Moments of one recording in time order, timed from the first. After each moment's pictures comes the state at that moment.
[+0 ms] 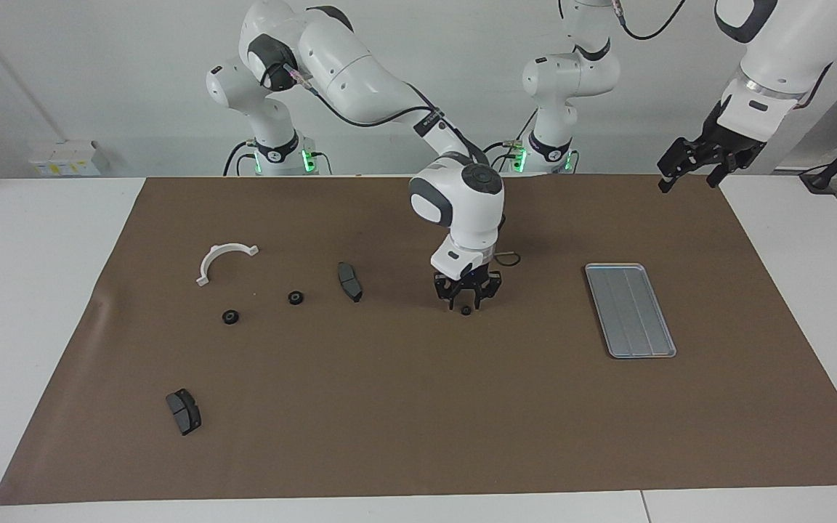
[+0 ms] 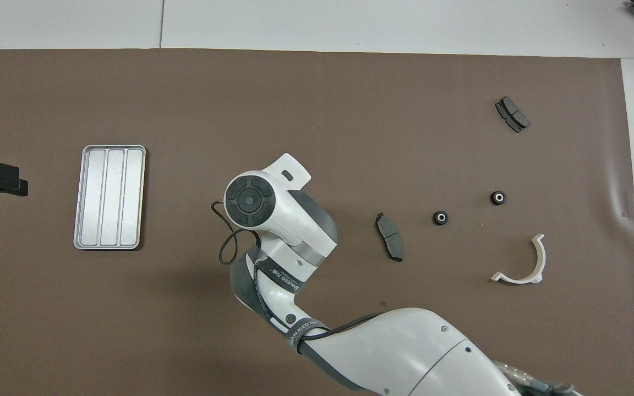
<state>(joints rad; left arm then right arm) 0.03 -0.08 -0.02 -1.63 -0.03 1.56 -0.06 0.67 0.70 0.07 -1.40 -0.19 2.23 0.85</state>
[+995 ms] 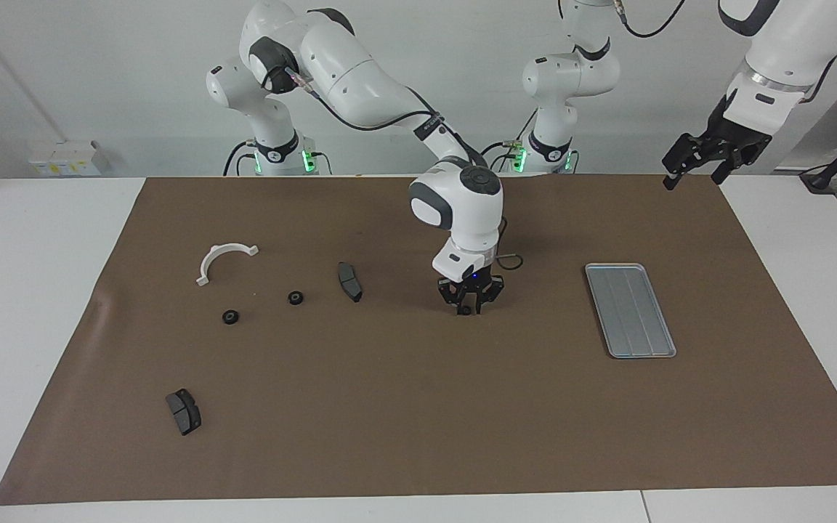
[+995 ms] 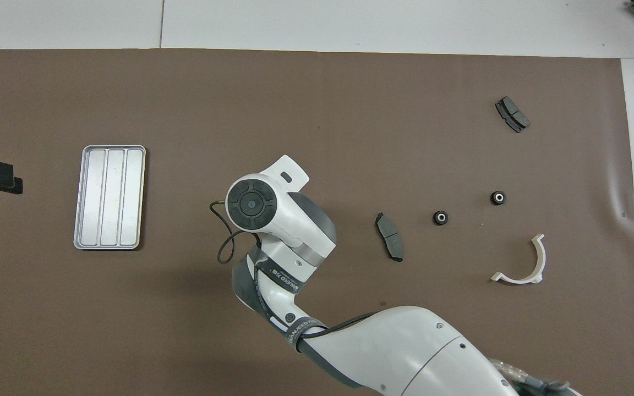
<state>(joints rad) 0.05 -0.07 -0.02 -1.63 -0.03 1.56 -0.06 0.68 0.72 0.07 -1.40 -0.19 2.27 0.86</state>
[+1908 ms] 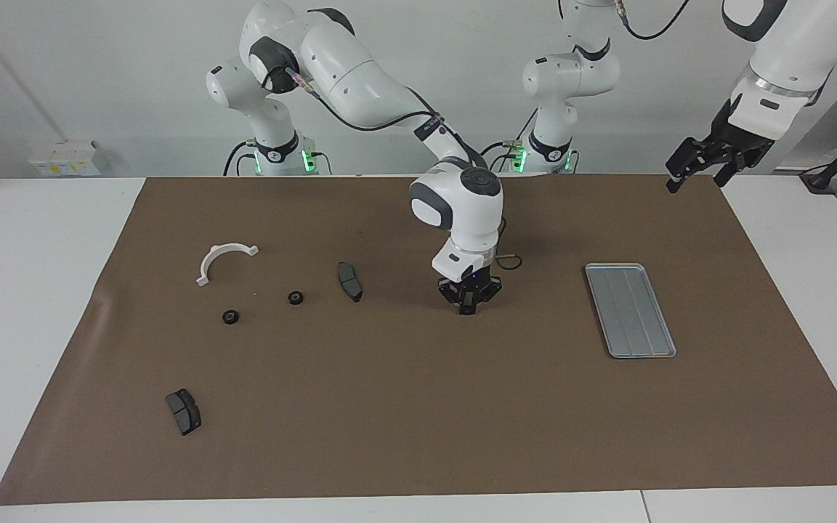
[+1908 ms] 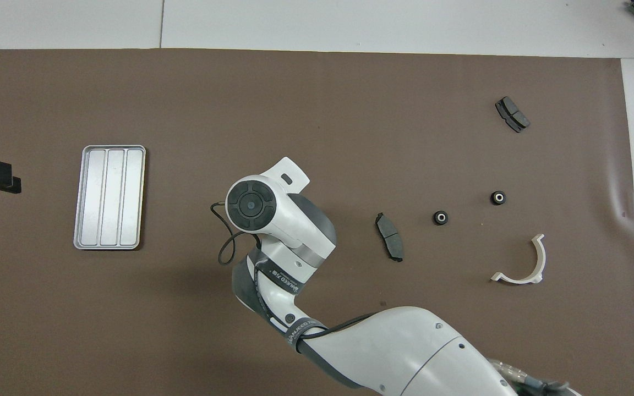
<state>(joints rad) 0.05 -0.07 -0.02 -1.63 -0.03 1.56 -0.06 0.68 0.72 0.07 -1.41 -0.19 2.26 0.87</state>
